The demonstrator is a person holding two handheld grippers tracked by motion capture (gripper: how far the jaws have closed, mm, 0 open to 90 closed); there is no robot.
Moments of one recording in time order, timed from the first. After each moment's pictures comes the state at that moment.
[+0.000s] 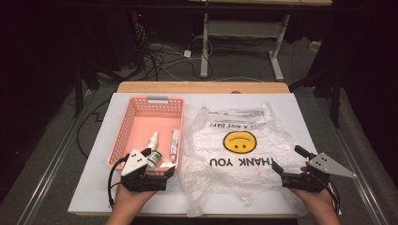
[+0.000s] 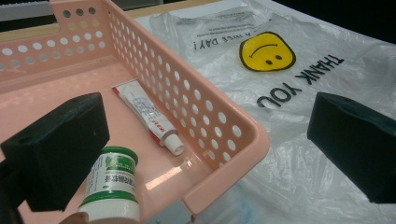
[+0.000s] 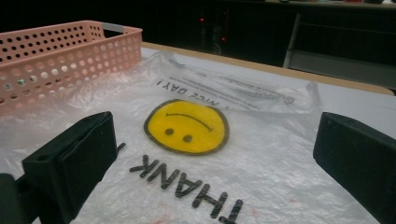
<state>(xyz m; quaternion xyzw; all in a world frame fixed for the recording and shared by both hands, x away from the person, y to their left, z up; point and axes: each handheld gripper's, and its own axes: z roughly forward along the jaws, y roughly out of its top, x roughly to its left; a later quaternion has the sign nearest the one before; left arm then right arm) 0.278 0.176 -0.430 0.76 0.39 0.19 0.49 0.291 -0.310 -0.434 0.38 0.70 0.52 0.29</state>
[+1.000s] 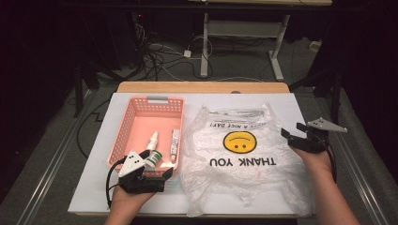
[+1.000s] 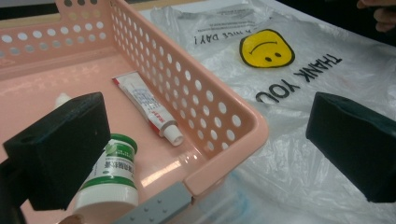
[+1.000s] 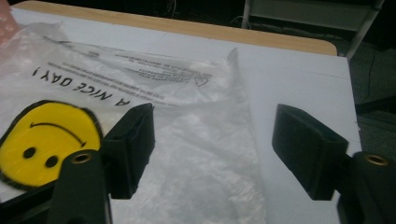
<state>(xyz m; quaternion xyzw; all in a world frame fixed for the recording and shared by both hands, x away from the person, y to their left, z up) 0.273 0.180 -0.432 0.75 0.40 0.18 0.49 0.406 -0.350 -0.433 0.48 0.71 0.43 0.28</state>
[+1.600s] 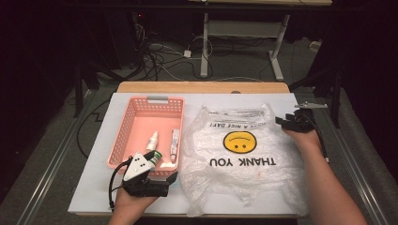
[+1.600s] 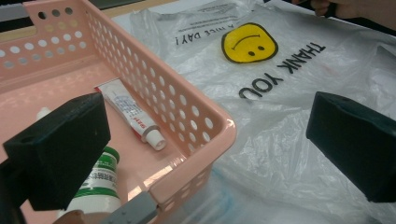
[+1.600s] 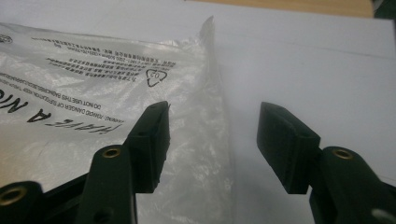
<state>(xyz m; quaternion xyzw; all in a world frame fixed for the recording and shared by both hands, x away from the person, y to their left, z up) 0.266 0.168 -0.425 0.78 0.36 0.19 0.48 0.496 -0.354 -0.459 0.51 0.74 0.37 0.22</state>
